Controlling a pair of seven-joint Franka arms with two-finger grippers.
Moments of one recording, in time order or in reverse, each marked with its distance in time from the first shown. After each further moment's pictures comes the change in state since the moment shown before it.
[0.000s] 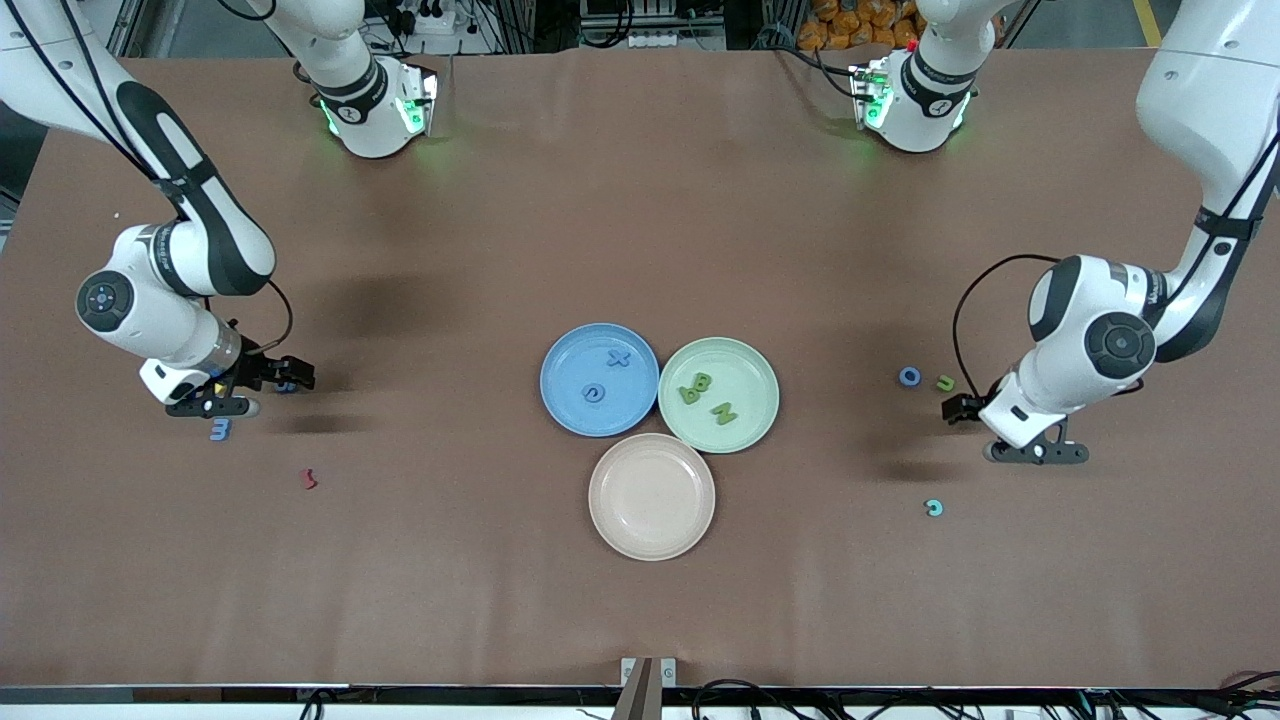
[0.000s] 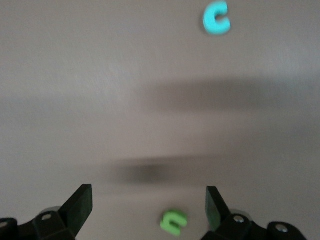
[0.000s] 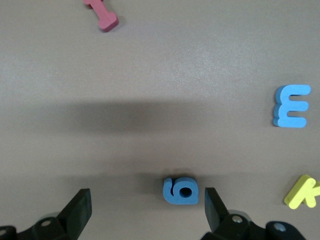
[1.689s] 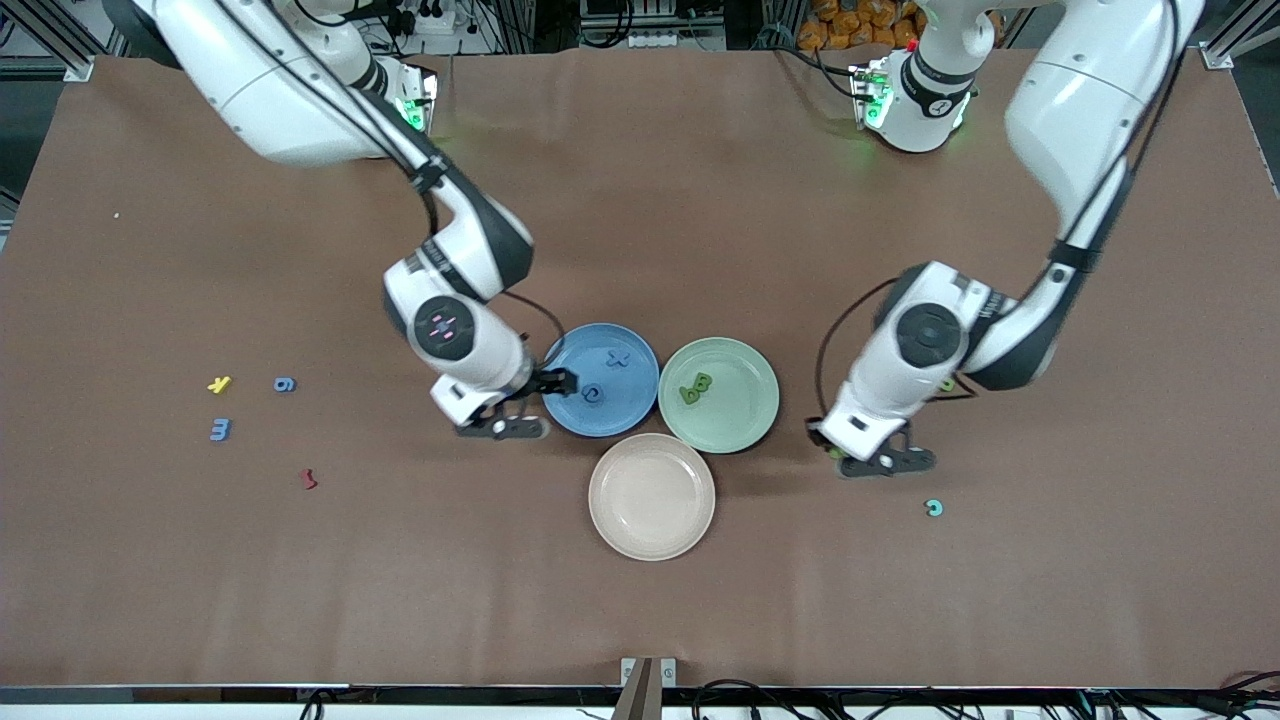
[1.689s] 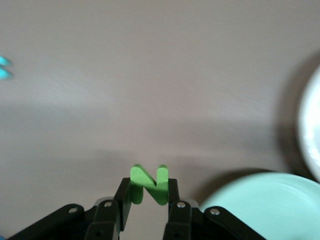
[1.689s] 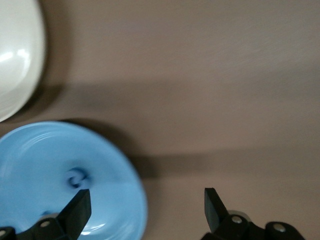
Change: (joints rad) left arm -0.460 0.102 0.068 0.233 -0.019 0.017 -0.478; right arm 0.757 0.233 -0.043 0.552 0.121 -0.334 0.567
